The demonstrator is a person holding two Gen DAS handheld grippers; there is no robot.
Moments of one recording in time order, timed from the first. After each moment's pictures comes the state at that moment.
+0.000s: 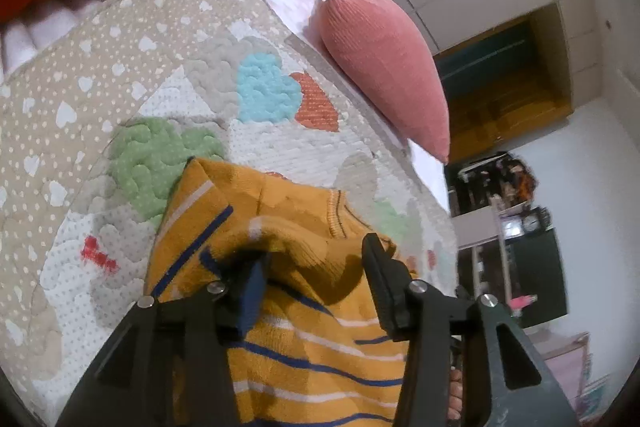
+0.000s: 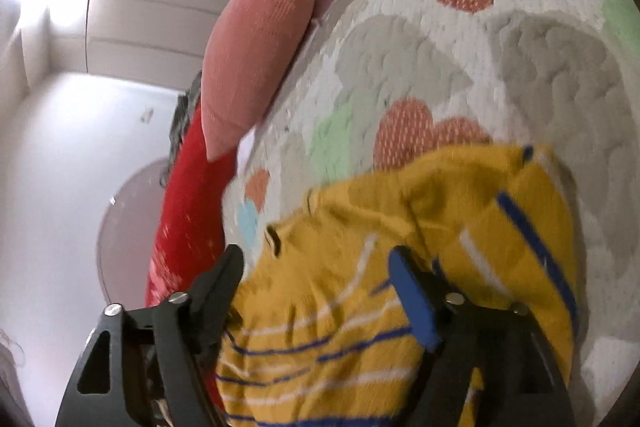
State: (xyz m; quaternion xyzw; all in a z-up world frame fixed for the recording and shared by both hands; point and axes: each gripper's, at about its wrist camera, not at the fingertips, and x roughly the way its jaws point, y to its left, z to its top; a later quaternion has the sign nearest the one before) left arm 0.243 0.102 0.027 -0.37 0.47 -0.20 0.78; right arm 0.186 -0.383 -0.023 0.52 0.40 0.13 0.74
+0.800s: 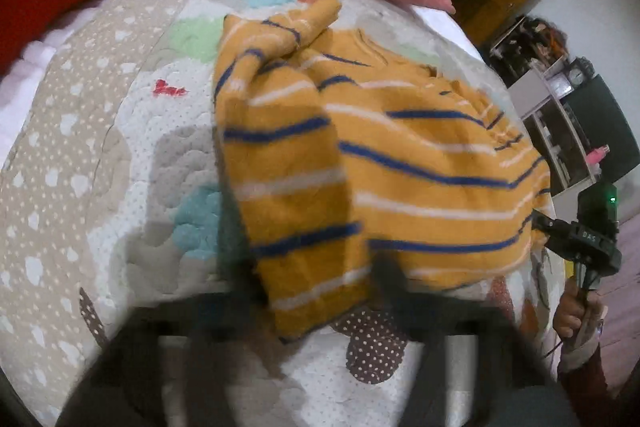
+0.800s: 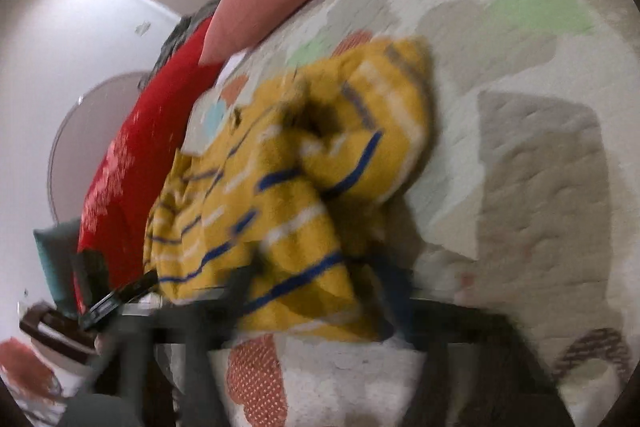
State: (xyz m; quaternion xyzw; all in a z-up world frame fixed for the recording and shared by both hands) left arm 0.118 0.085 0.008 -0.11 0.54 -0.22 0.81; right arm 0.055 -0.367 -0.021 0.33 0.48 0.16 0.80
